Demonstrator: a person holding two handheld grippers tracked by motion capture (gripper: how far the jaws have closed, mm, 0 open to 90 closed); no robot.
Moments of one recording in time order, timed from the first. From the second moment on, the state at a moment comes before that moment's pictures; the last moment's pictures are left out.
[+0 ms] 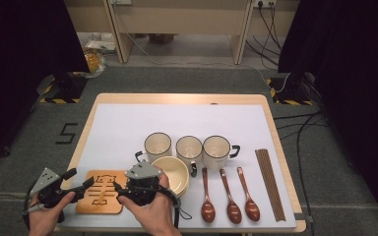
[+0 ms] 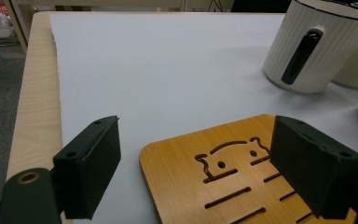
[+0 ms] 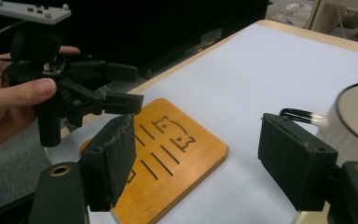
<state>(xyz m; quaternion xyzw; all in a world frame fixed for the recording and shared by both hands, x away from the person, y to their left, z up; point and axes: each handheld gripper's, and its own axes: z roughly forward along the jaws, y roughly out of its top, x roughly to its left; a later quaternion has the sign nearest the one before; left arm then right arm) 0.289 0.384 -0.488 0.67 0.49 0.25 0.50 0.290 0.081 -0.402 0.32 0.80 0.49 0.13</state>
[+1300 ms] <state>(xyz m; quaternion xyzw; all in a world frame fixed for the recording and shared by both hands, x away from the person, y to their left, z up) 0.290 0.389 -0.492 0.68 0.50 0.24 0.49 0.276 0.127 -0.450 0.29 0.83 0.46 0.11</state>
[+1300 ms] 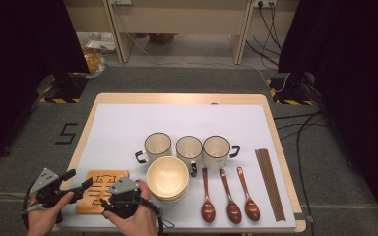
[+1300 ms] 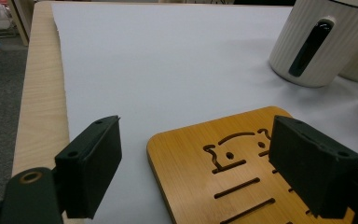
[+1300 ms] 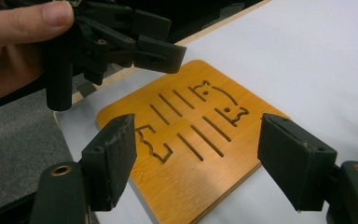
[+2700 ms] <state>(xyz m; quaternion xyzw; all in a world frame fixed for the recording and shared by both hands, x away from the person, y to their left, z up) 0.292 0.386 -0.502 0.70 0.52 0.19 0.46 0.279 0.132 -0.493 0.32 0.84 0.44 0.05</state>
